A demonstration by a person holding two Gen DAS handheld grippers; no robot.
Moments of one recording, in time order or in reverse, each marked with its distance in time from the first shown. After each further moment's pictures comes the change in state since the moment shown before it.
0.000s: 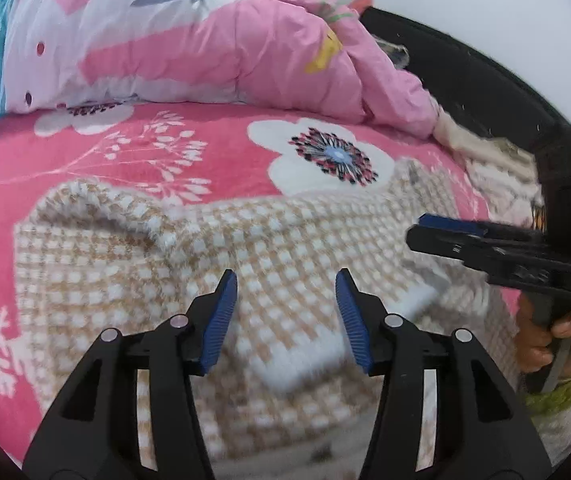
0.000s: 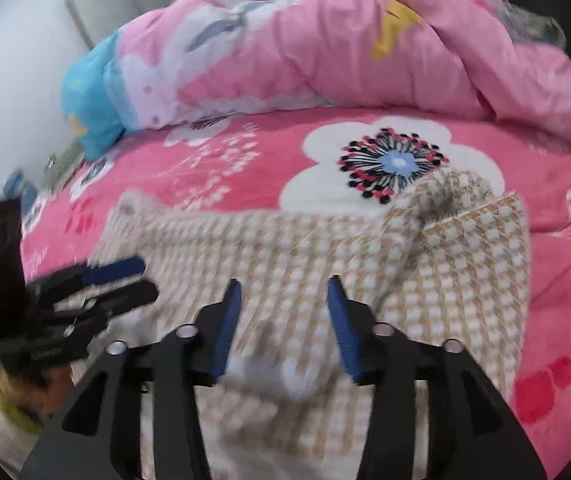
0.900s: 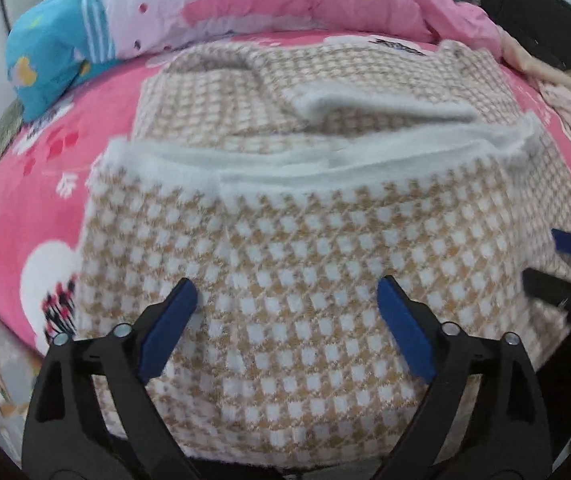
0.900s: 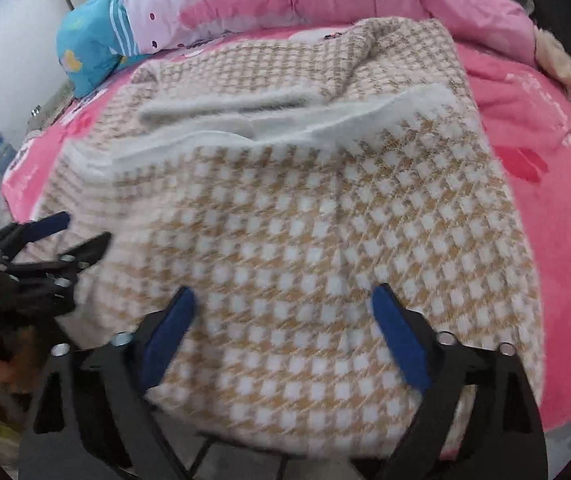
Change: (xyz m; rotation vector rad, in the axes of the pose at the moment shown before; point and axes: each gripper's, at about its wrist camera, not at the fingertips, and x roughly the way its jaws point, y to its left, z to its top) left arm -0.054 -0.041 -0.130 -0.060 0.140 0.407; right arm -0.043 0.019 -0.158 0.041 0.113 -0.096
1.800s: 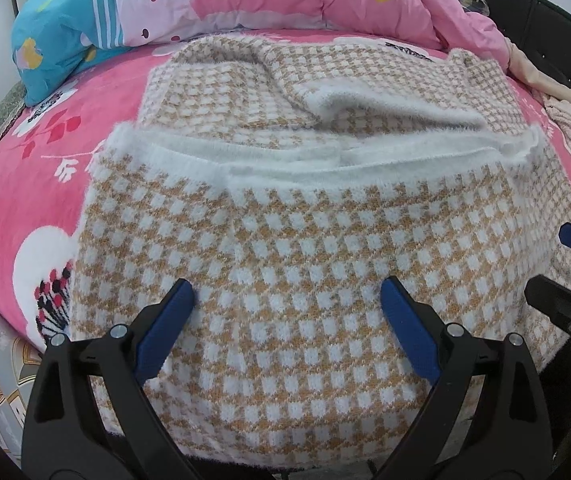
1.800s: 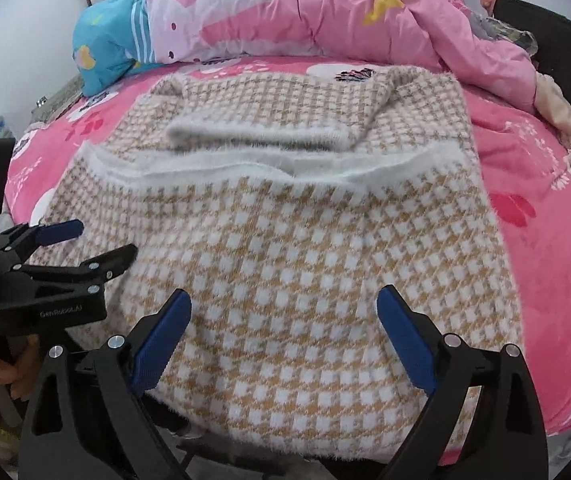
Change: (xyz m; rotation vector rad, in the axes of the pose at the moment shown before) left arm -0.001 0.008 0.001 -0.026 0.000 -0.010; right arm -0.017 0.034 0.010 -0.080 -0.084 -0.060
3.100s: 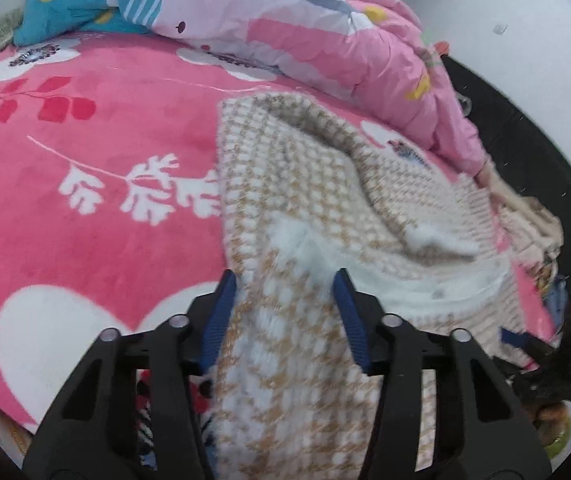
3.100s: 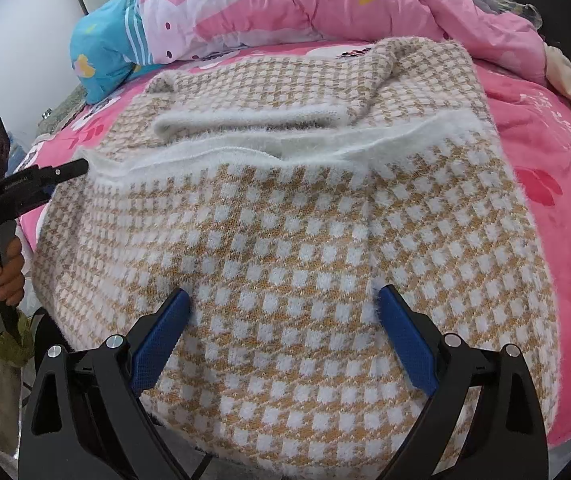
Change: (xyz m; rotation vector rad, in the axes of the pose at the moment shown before) left arm 0.013 0.141 0.037 -0.224 -0.156 -0.372; right arm 0.024 -0.017 -0.007 0.060 0.027 0.086
